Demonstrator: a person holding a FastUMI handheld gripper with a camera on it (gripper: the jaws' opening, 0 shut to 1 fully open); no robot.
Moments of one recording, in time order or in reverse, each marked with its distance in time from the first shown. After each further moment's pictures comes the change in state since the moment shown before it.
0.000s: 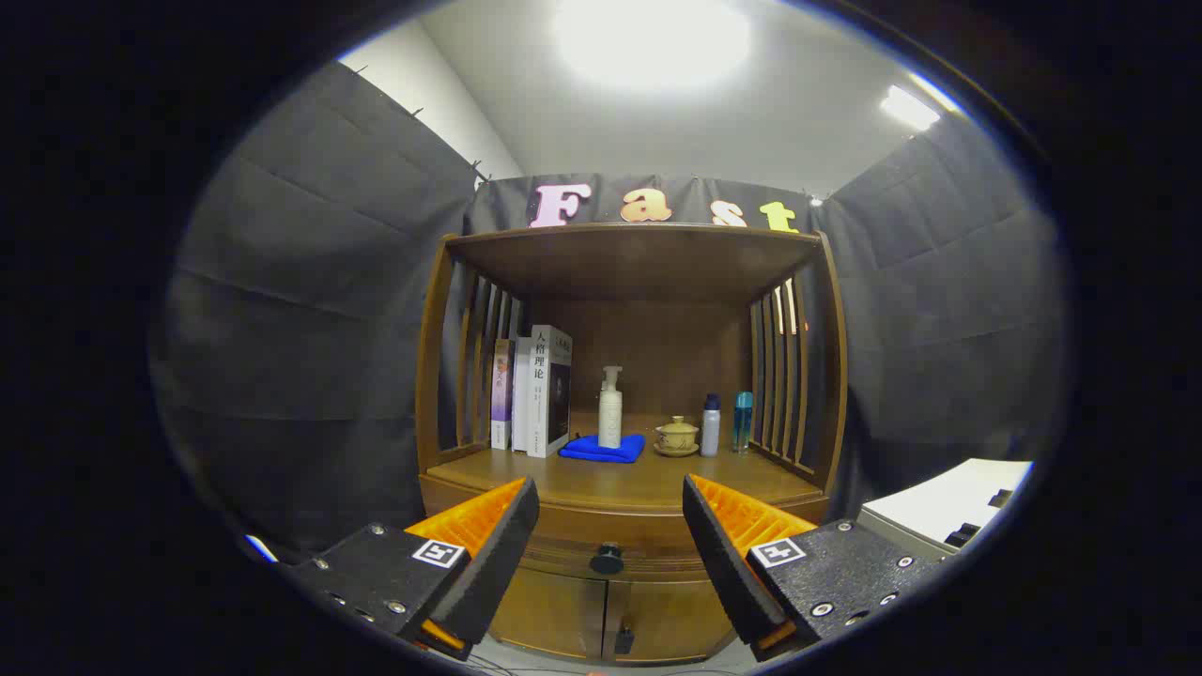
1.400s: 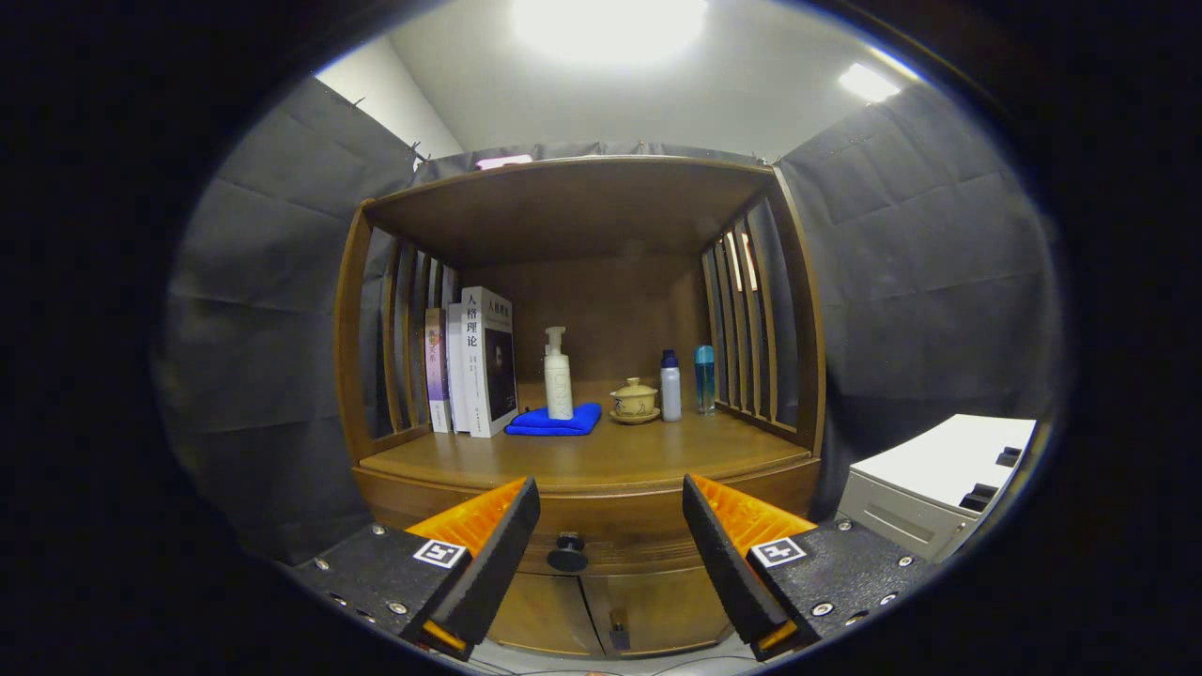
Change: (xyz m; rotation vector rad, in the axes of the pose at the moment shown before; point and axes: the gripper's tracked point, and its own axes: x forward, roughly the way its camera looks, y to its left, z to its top) arm 0.053 -0.034 -0.047 0.065 0.092 -0.133
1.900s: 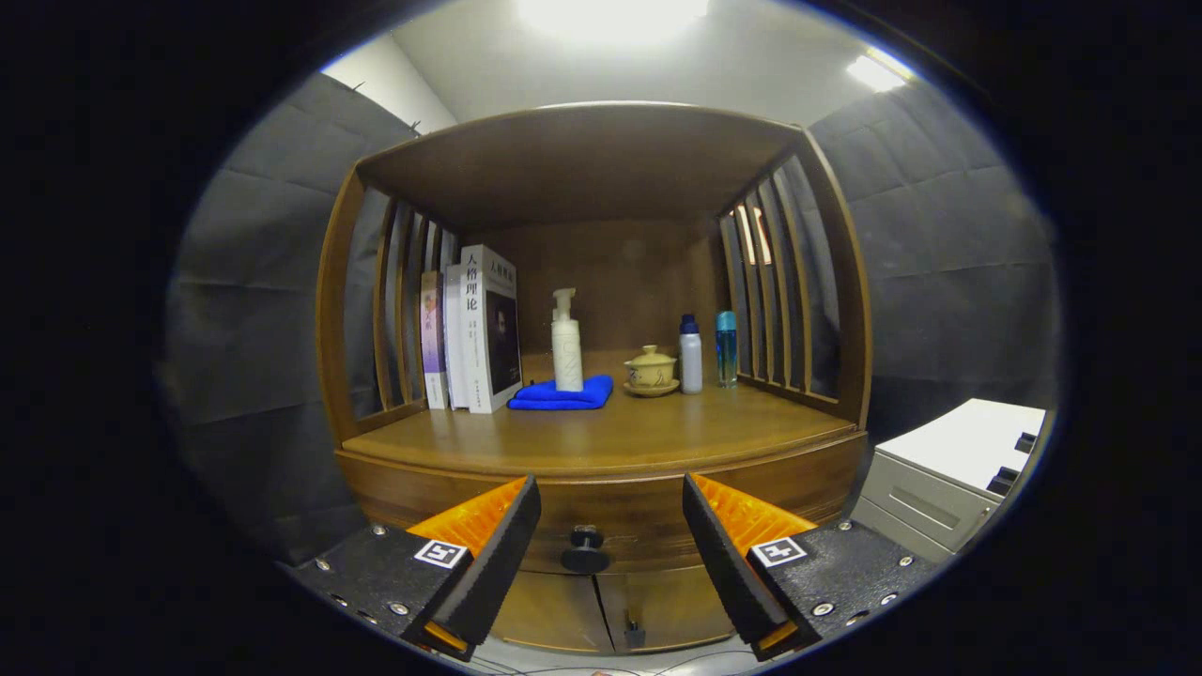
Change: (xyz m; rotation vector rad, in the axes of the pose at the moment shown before) arm 0.038 0.023 -0.041 -0.039 0.070 0.016
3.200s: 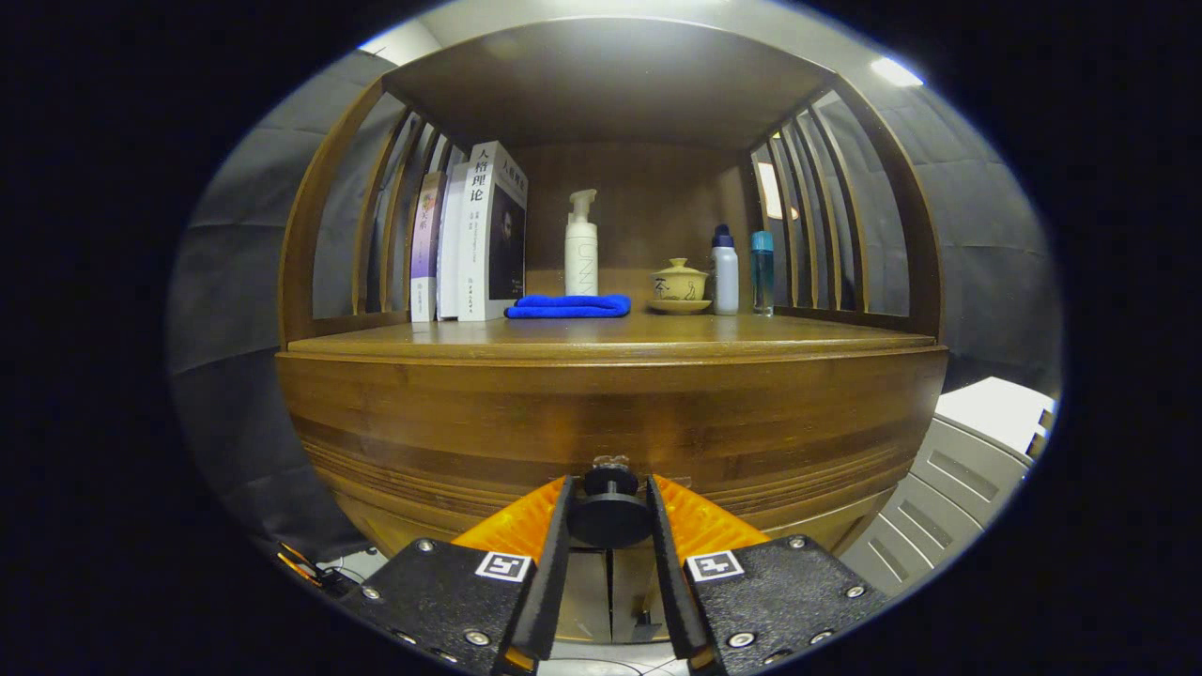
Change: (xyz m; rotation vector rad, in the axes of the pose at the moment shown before) arm 0.057 0.020 -0.102 -0.010 0.100 0.004
